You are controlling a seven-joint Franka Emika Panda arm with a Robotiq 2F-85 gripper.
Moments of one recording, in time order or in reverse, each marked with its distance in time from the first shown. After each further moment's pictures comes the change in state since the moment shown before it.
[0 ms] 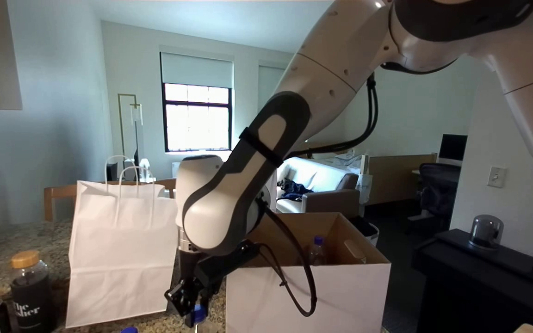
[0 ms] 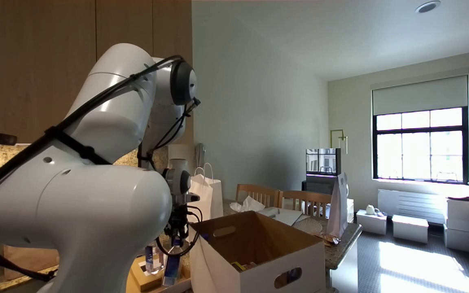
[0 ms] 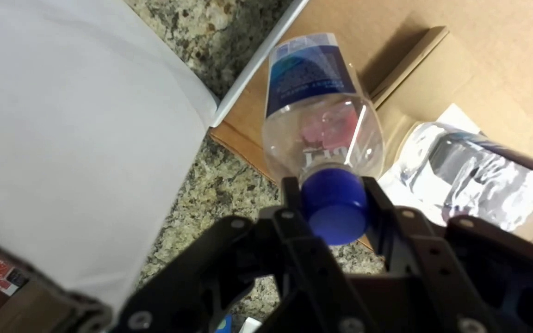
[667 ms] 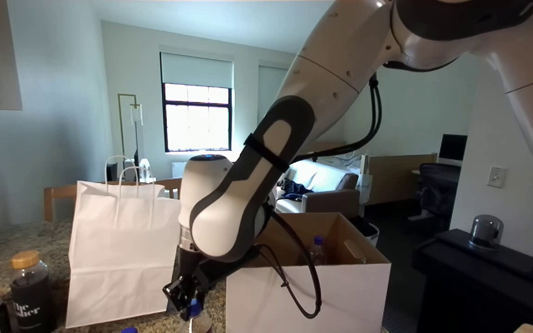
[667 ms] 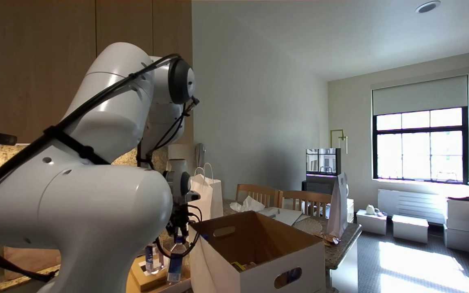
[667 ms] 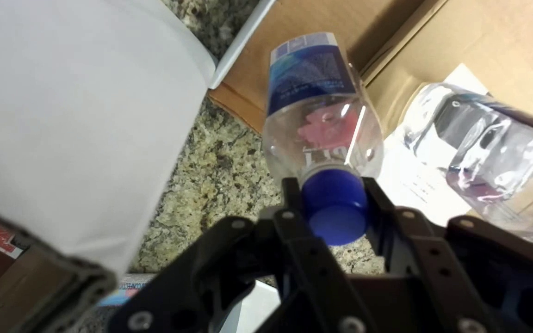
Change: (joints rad) arm 0.035 -0.008 -0.044 -0.035 -0.027 0.133 0.026
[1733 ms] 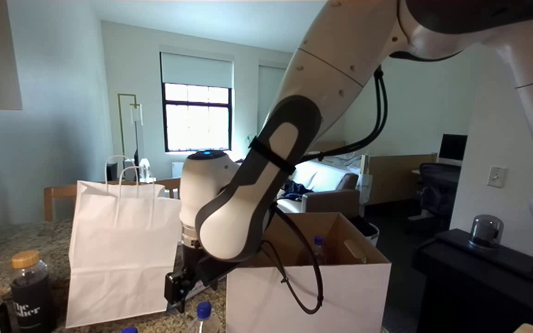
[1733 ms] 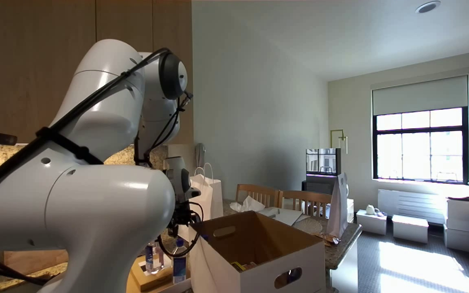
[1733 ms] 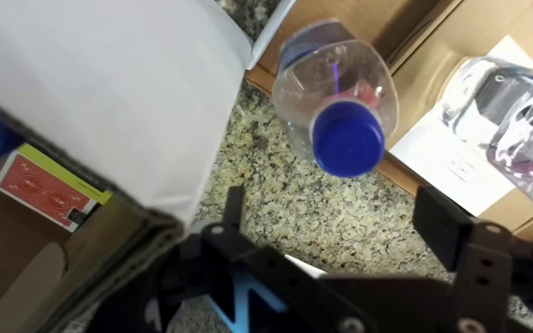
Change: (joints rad) arm 0.151 -0.032 -0.165 -0.016 -0.072 0.004 0.121
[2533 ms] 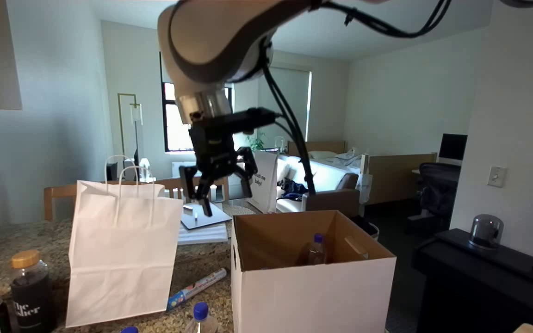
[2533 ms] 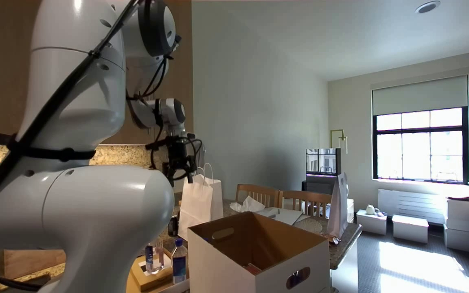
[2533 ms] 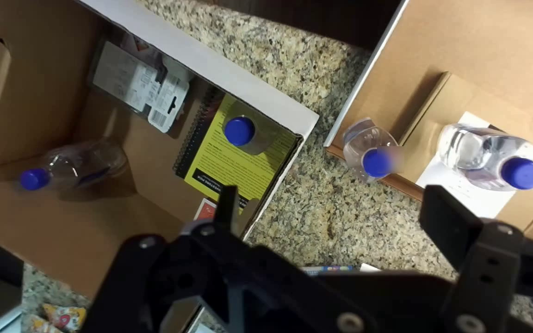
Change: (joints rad) arm -0.055 -0.385 0.097 0.216 0.053 -0.943 0.086
